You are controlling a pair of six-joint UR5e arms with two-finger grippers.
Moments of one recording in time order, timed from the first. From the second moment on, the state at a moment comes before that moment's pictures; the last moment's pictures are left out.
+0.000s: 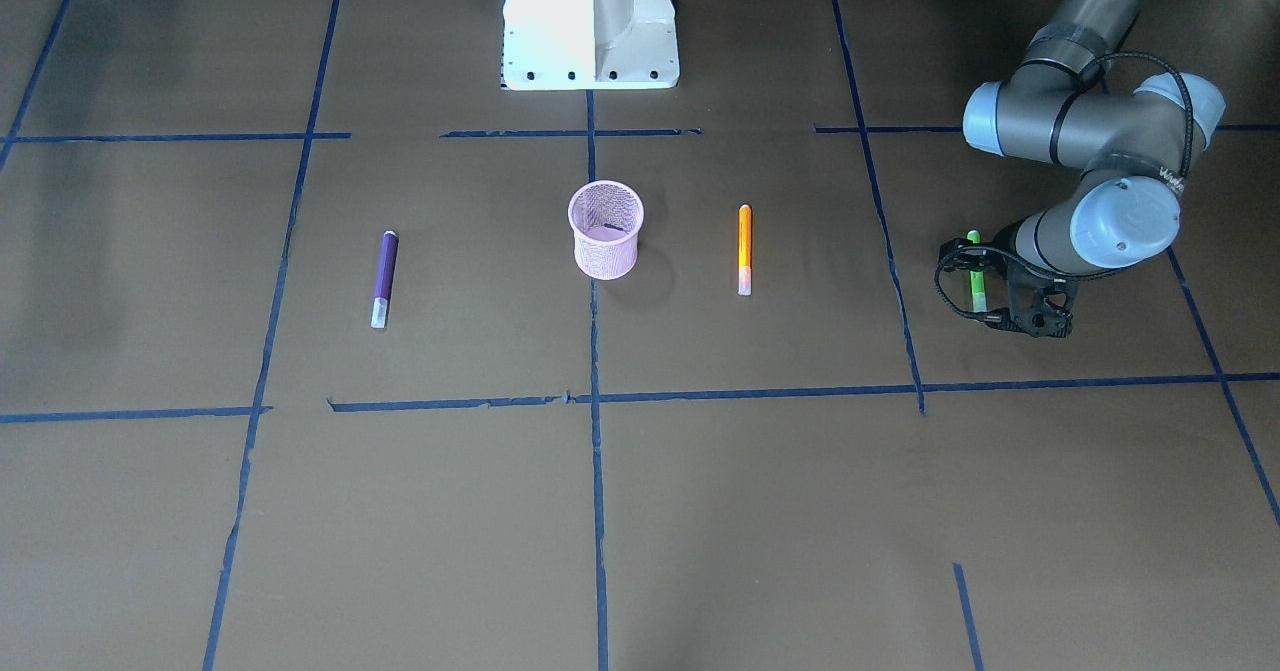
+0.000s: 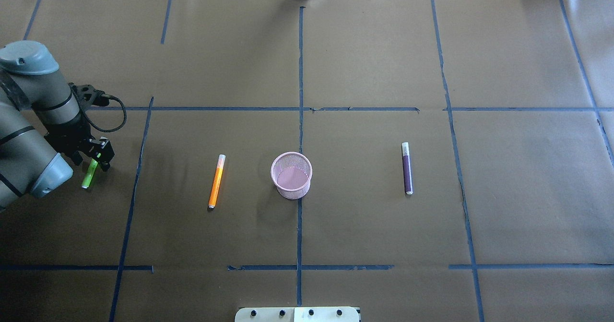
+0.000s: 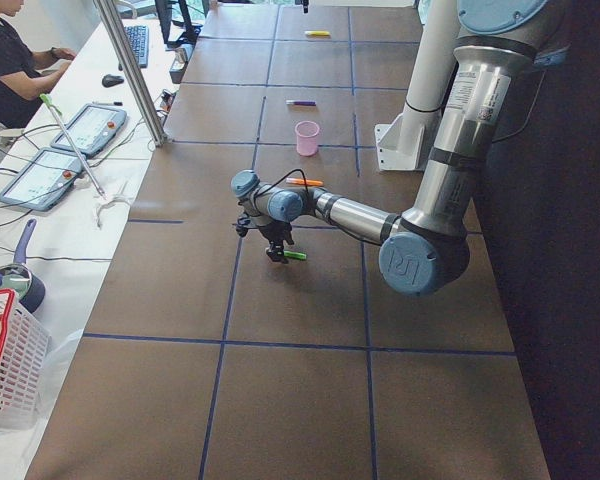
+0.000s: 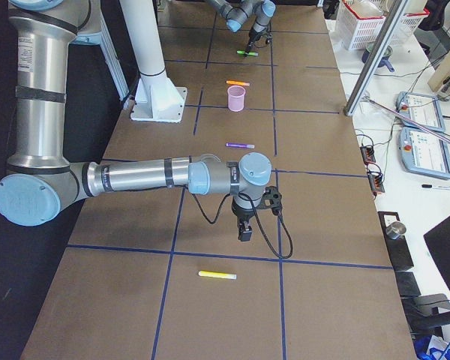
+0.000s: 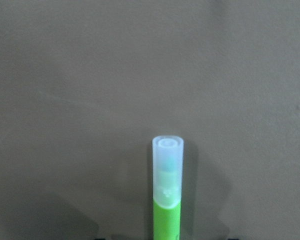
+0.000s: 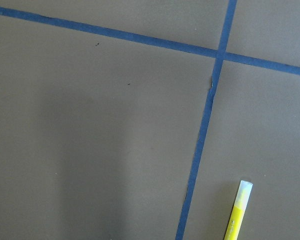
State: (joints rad) left arm -0.89 -1.83 -1.53 -1.55 -2.32 -0.42; right arm 1.42 -1.68 1.80 -1.65 2.32 -0.06
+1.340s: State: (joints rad) left arm -0.87 -1.89 -1.90 -1.60 -2.23 -0.65; right arm 1.42 -1.69 1.85 -1.65 2.32 -0.06
